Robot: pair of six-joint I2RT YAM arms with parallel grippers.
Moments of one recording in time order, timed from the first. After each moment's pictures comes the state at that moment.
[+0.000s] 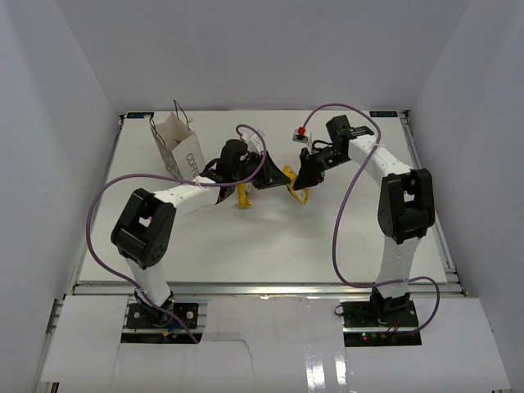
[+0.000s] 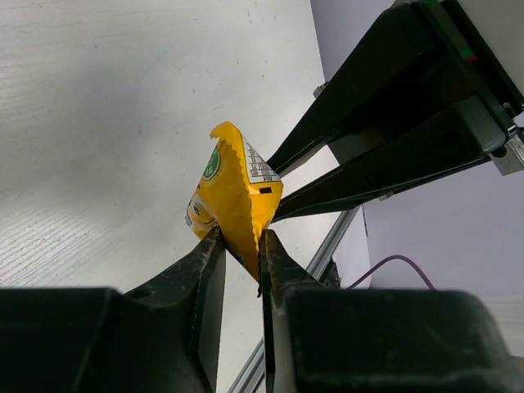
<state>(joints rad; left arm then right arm) -0.57 1.79 1.15 0.23 0.51 -0.85 0.29 1.97 1.61 -0.91 -1.02 -0.67</state>
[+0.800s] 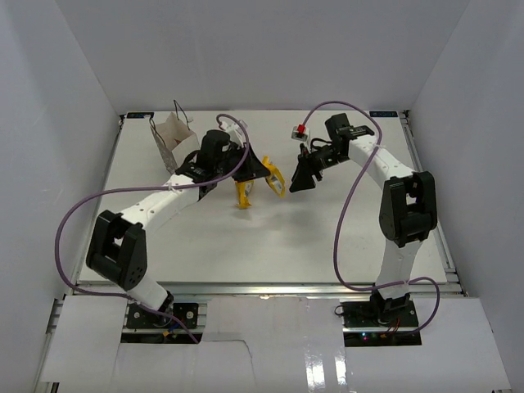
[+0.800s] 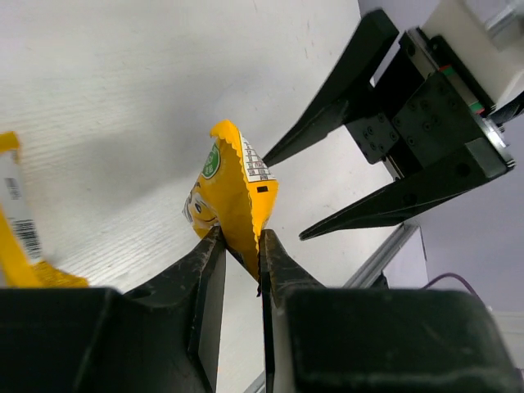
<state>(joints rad) -0.51 1.59 1.17 -0.06 0.39 -0.67 0.30 1.94 1.60 -0.89 -1.07 -0.67</state>
